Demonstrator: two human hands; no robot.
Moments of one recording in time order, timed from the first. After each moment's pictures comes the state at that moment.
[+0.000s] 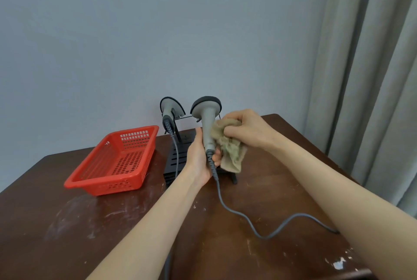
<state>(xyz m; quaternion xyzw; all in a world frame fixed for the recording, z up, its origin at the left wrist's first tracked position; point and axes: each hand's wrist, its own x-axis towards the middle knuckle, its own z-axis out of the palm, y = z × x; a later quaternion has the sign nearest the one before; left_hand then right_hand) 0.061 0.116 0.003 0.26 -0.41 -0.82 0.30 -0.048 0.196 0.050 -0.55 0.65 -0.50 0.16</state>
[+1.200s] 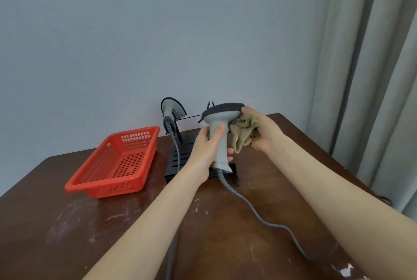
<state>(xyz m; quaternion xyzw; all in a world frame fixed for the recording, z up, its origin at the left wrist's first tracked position) 0.058 0.118 0.016 0.31 -0.61 -0.66 0.31 -0.084 0.164 0.021 -0.17 0.38 -0.77 0.49</state>
